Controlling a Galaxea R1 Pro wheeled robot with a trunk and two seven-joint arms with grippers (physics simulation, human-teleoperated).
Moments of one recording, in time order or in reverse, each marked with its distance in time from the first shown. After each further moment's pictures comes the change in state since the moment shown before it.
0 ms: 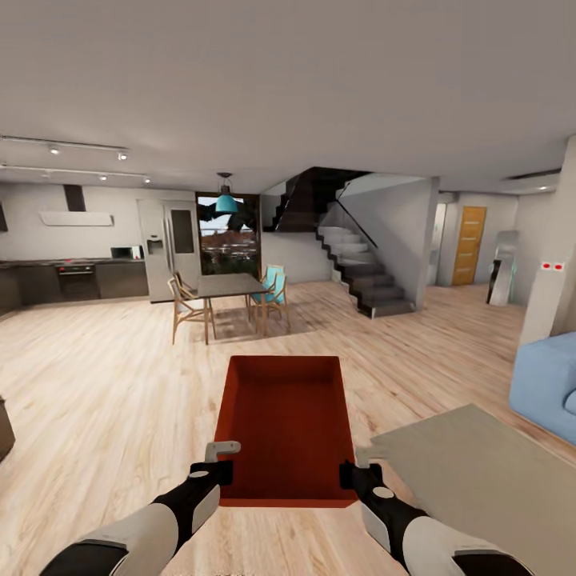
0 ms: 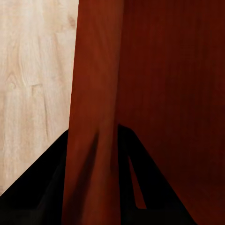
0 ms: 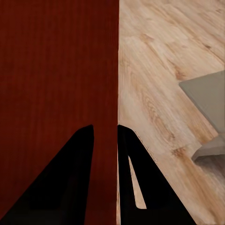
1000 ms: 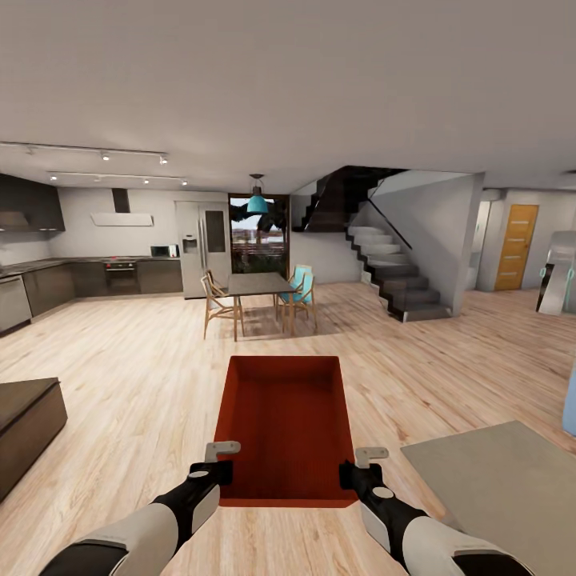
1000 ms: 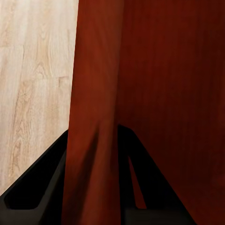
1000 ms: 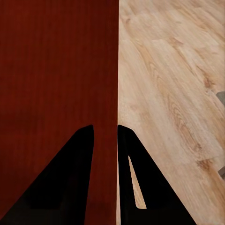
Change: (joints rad) left arm 0.000 0.001 -0.002 0.000 0.002 0.000 0.000; right arm 0.000 0.001 0.002 0.000 -0.002 0.000 -0.002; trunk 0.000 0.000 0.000
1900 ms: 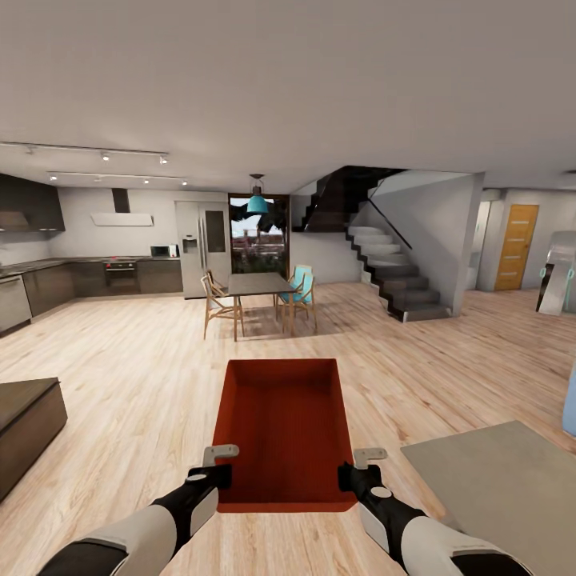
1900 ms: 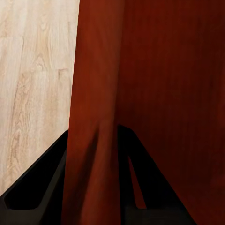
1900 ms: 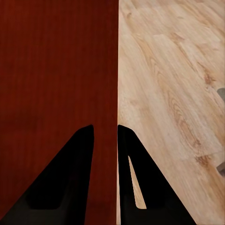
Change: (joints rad) left arm 0.000 0.006 -0.058 0.022 0.084 -0.001 -0.001; right arm 0.000 0.005 0.011 0.000 0.003 0.026 -0.006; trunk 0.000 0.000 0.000
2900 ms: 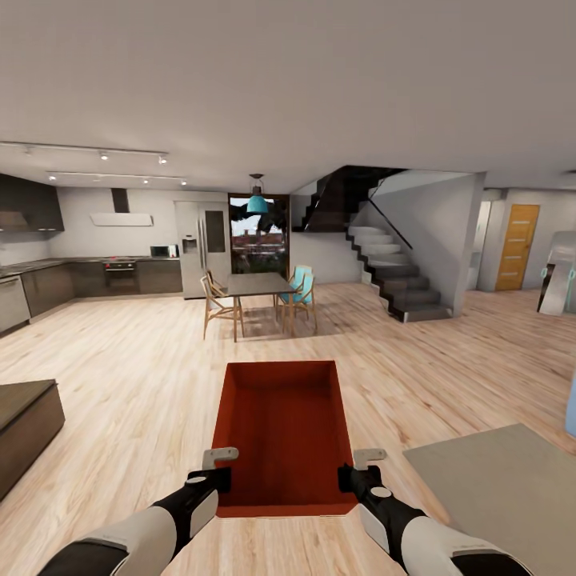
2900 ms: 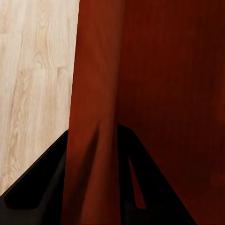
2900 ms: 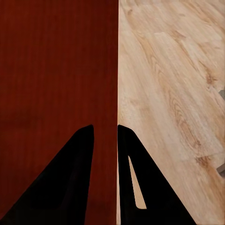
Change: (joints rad) left arm 0.000 -0.001 0.008 0.017 0.003 -0.001 -0.001; right arm 0.000 0.000 0.007 0.000 0.000 0.017 0.001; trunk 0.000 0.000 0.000
